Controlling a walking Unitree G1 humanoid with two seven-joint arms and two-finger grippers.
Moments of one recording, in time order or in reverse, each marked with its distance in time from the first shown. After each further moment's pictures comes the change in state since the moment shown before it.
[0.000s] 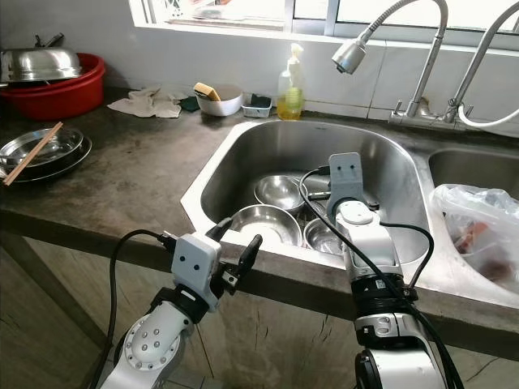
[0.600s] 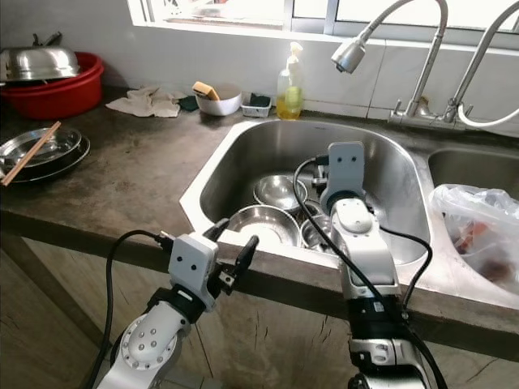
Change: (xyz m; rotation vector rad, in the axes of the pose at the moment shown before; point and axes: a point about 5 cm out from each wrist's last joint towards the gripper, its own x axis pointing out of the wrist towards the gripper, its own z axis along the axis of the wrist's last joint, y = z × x) left arm 0.000 0.006 0.000 0.015 0.002 0.009; right arm -0.035 0.006 0.034 0.087 -0.358 -0.010
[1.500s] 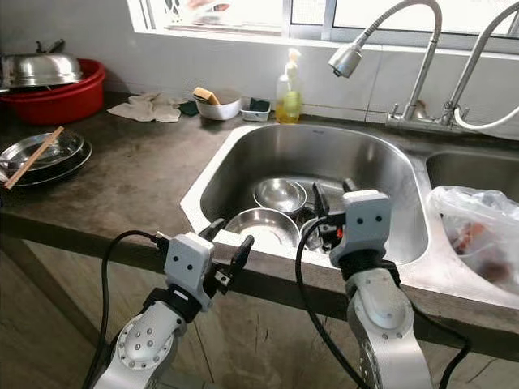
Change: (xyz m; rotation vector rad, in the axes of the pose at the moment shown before) left arm -0.001 0.006 -0.003 0.012 0.010 0.015; right arm -0.094 0.003 -0.012 0.009 -0.177 0.144
